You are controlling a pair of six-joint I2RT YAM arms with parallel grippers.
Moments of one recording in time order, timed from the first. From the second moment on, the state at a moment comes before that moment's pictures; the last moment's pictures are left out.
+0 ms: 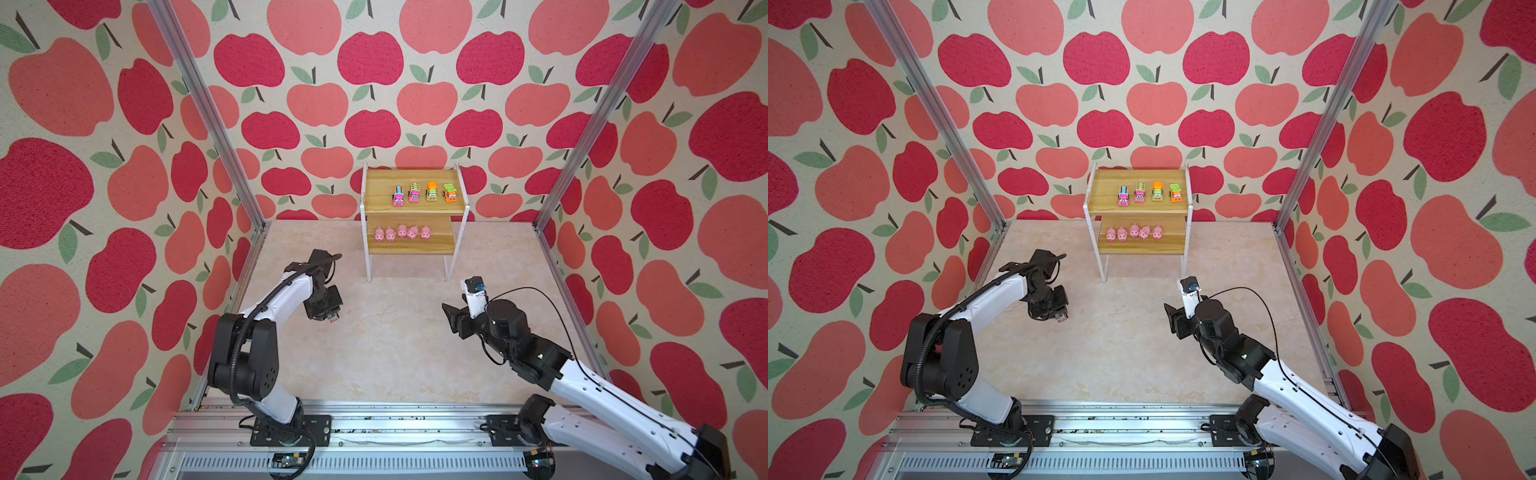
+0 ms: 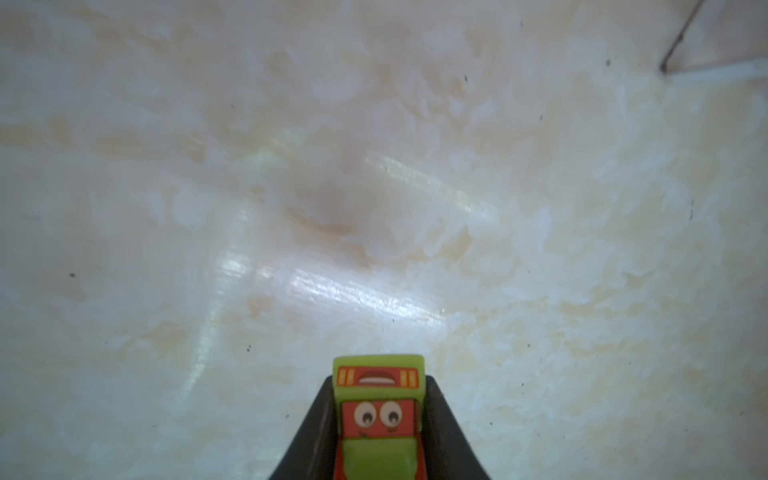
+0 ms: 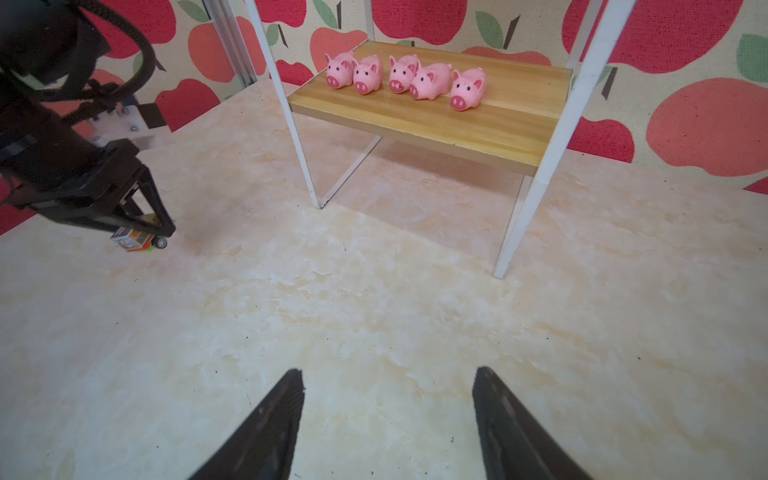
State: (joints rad) left arm -0.26 1.57 1.10 -0.93 0.10 -0.58; right arm 0.82 0.84 0.62 -0.20 0.22 0.17
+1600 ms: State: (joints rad) left arm -0.87 1.86 1.21 -0.76 -0.11 0.15; right arm 0.55 0.62 0.69 -0.49 0.11 0.23
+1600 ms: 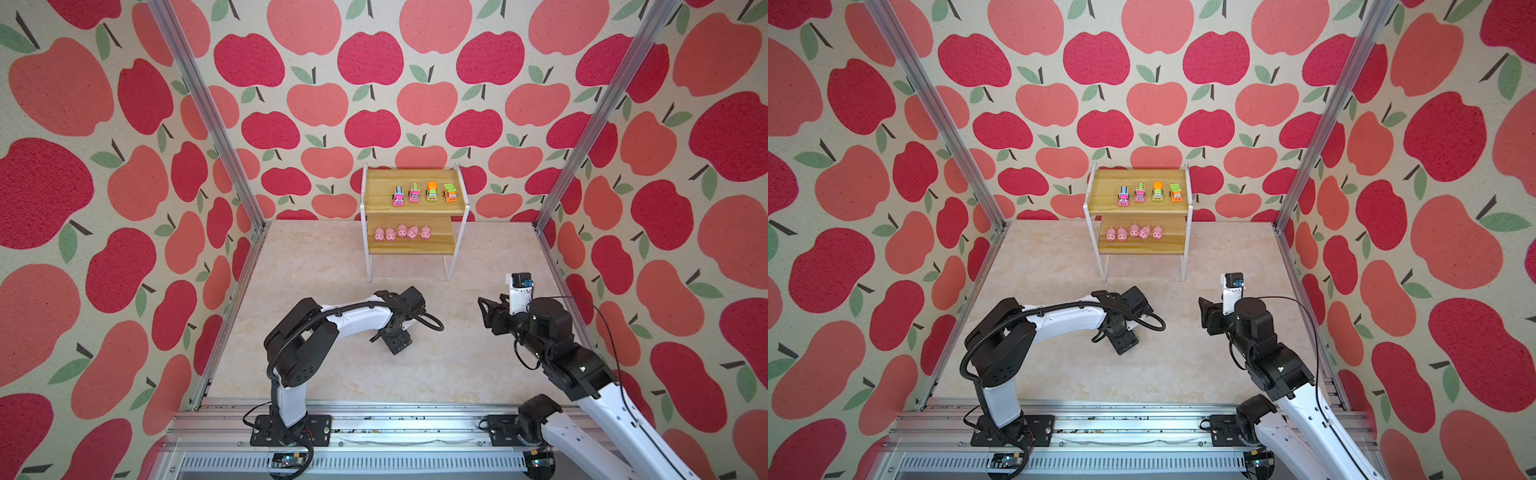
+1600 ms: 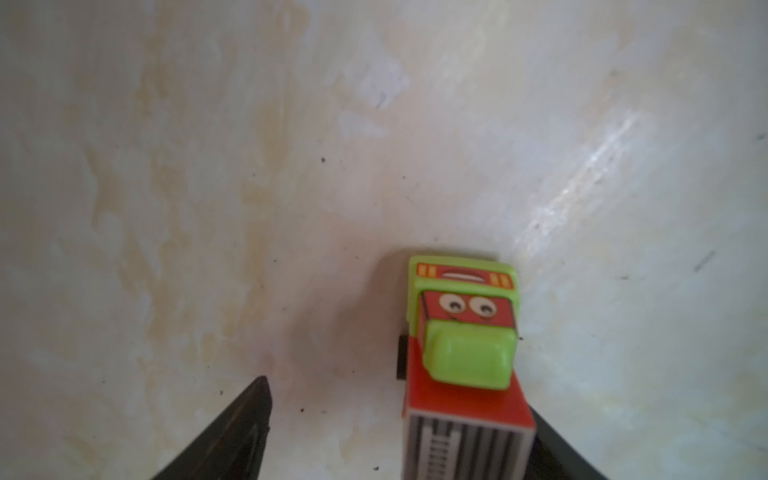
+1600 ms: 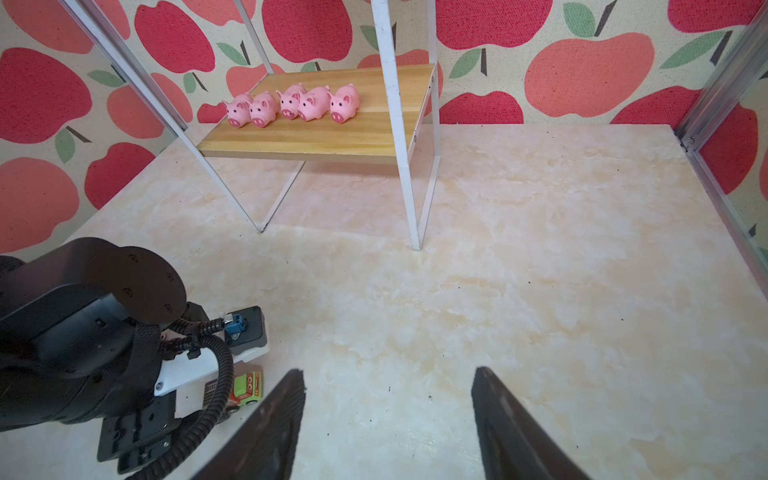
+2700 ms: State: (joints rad) left arm -0.58 1.53 1.04 -0.65 -0.05 -0.21; right arm 1.03 1.39 0.44 0.41 0.15 0.20
